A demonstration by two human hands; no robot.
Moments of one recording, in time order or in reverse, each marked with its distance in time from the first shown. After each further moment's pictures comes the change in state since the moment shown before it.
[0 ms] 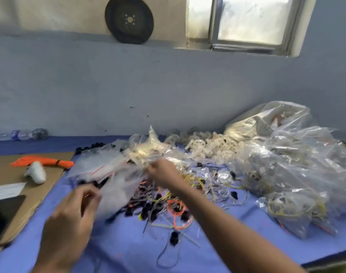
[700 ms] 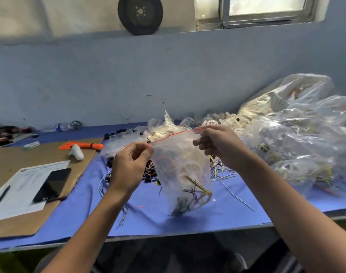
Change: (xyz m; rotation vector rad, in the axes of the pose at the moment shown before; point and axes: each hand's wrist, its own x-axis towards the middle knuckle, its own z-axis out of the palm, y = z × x) left_hand 0.006 0.071 0.018 -0.515 -0.122 -0.356; right_hand -0.112 0.020 -0.094 0.762 0.153 0.035
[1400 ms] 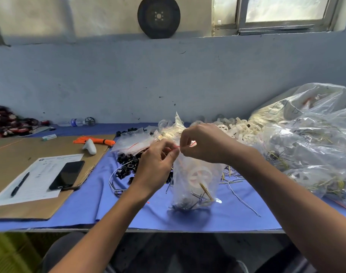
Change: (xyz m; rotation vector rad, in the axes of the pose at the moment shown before) left_hand -0.011 0.011 0.017 0.195 -0.128 0.142; right_hand -0.021 -0.031 0.043 -1.310 -0.280 -0.666
